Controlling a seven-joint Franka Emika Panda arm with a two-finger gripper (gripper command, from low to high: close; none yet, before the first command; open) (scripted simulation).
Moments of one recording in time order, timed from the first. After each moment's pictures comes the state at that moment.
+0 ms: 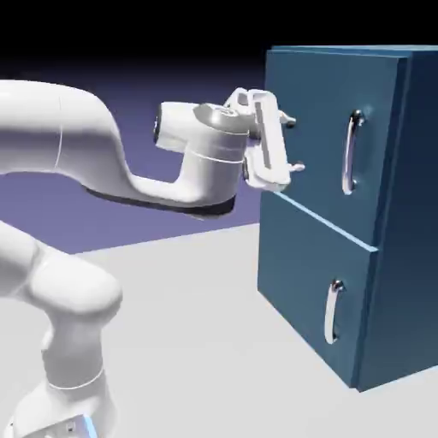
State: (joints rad) arm 0.63 -0.84 -0.71 -2.47 -2.07 2.96 -0.03
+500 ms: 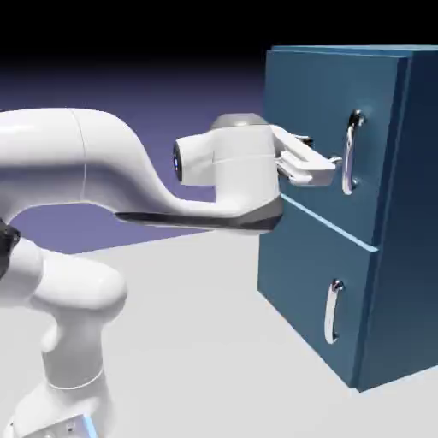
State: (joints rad) arm 0.82 -0.92 -0.93 -2.37 -2.73 2.94 -0.27
